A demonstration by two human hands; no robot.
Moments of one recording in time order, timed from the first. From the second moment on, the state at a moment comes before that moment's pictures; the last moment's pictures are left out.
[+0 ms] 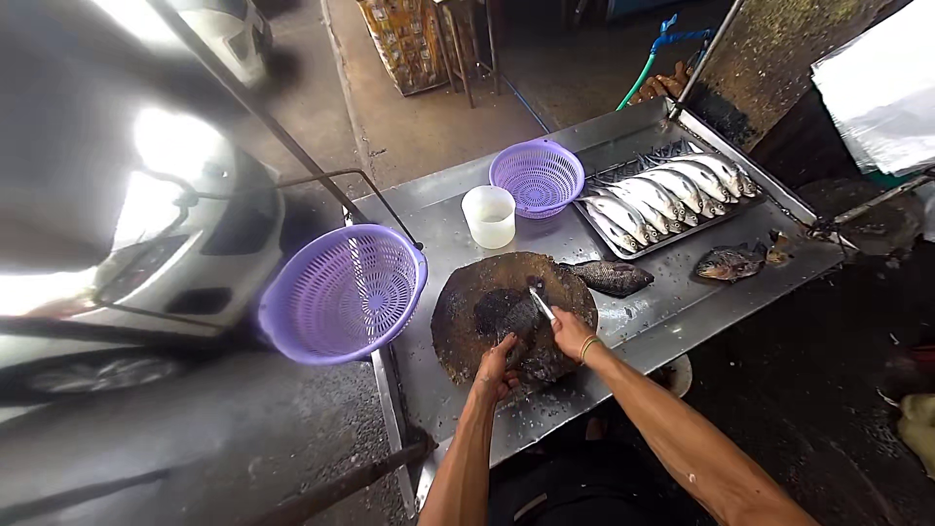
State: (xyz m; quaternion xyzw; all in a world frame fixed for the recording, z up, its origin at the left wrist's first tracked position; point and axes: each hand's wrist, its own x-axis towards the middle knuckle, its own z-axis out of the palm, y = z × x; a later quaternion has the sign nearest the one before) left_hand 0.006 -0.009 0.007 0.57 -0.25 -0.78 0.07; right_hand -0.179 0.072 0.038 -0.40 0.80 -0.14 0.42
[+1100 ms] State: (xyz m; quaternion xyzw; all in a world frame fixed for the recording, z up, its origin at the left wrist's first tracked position) left_hand 0.002 0.012 0.007 0.58 -0.33 -0.74 0.09; right_hand -0.161 0.129 0.051 -0.44 0.76 -0.15 0.45
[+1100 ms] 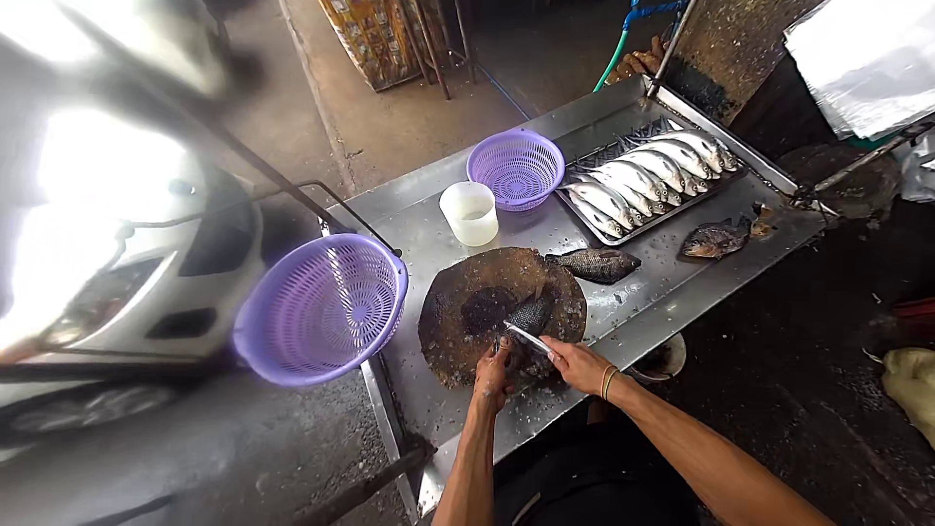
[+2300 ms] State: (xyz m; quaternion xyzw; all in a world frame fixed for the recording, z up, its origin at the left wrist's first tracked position) left_hand -0.006 0.000 0.004 0.47 -0.11 -0.88 0.03; right_hand -0.158 0.132 0.037 -0.38 0.77 -0.21 0.48
